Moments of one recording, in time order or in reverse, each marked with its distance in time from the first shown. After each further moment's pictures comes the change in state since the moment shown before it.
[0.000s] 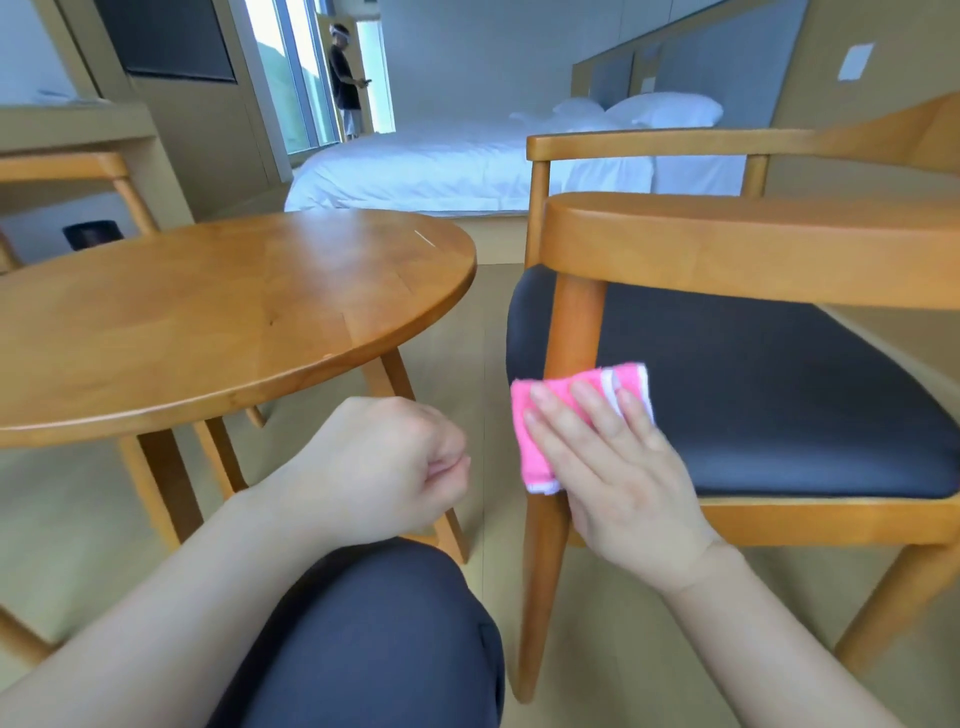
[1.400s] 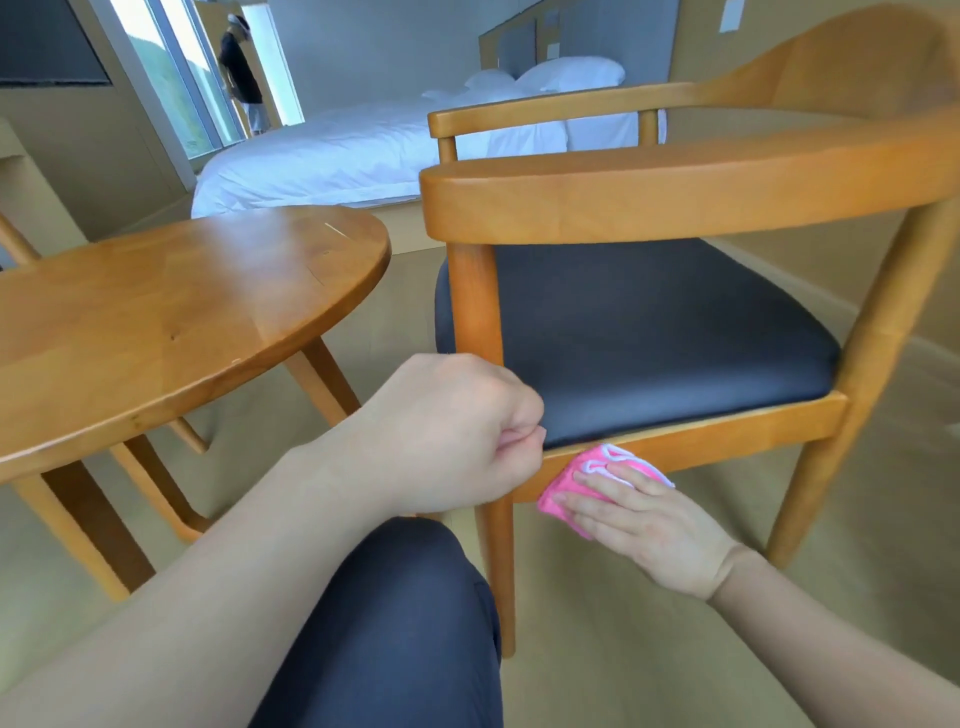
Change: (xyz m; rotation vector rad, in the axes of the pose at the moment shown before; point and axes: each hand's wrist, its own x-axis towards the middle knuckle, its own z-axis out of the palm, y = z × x) left_hand 0.028 0.075 -0.022 -0.130 0.198 0.452; right_hand -0.149 0.025 -0.015 -0.010 -0.533 -0.168
